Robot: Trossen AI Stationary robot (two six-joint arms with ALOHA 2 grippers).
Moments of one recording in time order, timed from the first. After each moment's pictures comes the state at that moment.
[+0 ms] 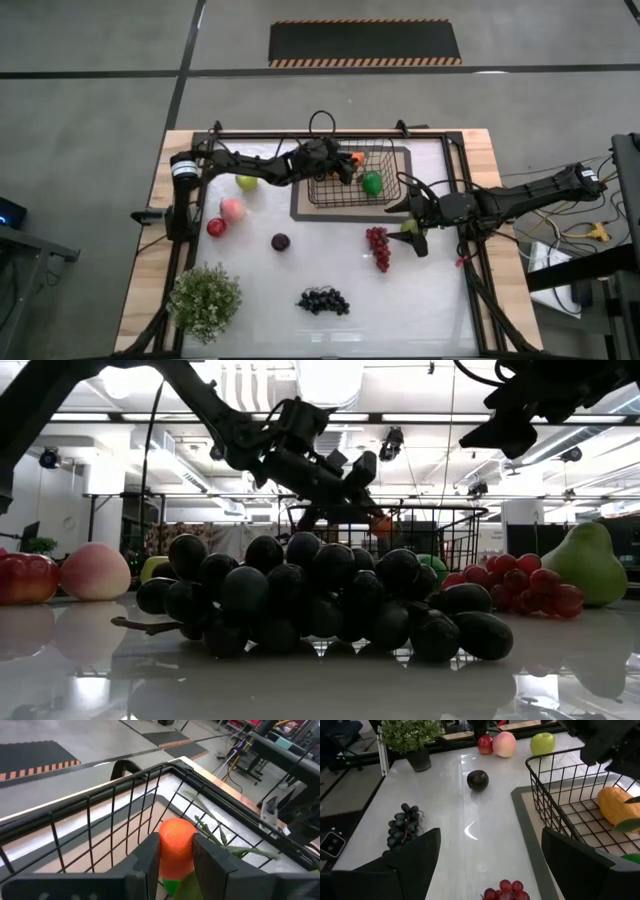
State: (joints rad) left arm 0.32 1.95 1.22 0.46 -0.15 -0.45; right arm 0.21 0.78 0.52 -0.14 0.16 0.24
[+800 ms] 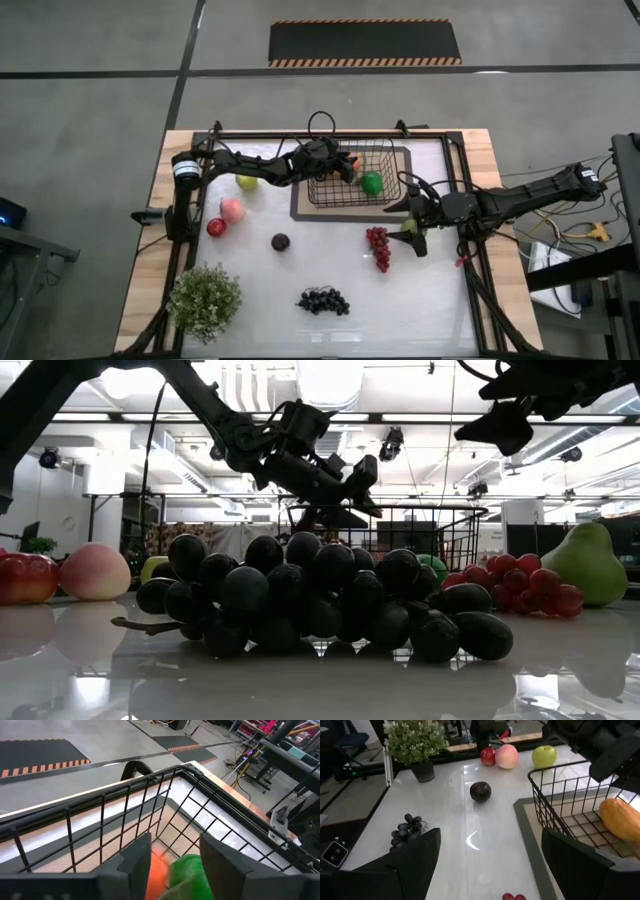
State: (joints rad) left arm 0.32 1.96 1.22 0.46 -0.19 -0.49; right arm 0.21 0.78 0.49 -0.06 0.16 0.22
